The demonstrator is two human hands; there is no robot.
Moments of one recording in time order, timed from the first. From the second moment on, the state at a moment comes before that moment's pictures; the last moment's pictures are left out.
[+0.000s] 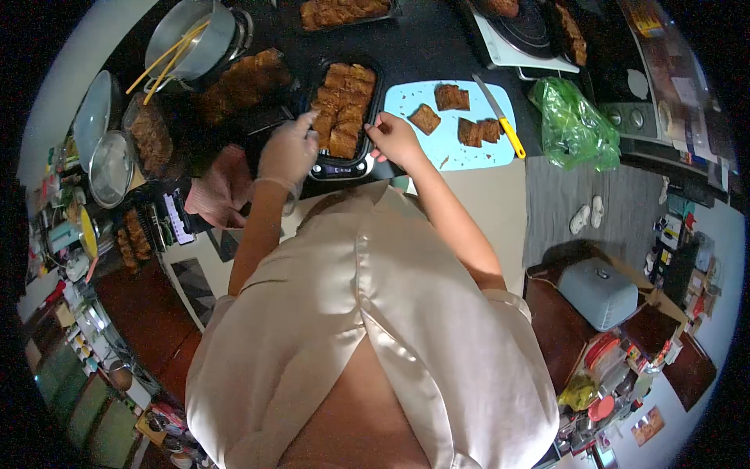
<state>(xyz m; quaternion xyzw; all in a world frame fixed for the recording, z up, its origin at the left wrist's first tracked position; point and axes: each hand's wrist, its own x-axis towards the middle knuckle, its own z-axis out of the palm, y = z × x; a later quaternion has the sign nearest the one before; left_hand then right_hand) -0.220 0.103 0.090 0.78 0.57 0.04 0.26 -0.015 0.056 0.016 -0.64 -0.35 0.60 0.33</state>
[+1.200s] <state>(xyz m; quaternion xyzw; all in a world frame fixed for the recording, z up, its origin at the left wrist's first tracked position) -0.217 0.127 0.120 0.76 0.43 0.29 0.40 0.069 0.242 0.056 -0.85 -0.46 0.14 0.23</state>
